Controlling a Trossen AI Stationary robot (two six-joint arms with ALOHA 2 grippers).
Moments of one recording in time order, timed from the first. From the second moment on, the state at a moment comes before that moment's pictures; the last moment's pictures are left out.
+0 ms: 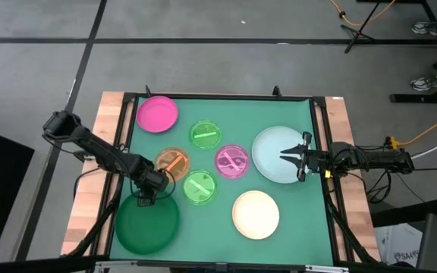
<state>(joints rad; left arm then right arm) -0.39 1.30 0.58 -0.79 0.13 -0.57 0.07 0.02 0.04 -0.05 0.12 -0.63</state>
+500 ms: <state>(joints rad) -0.39 1.30 0.59 -0.77 0.13 -0.51 0.07 0.02 0.04 -0.05 0.12 -0.63</state>
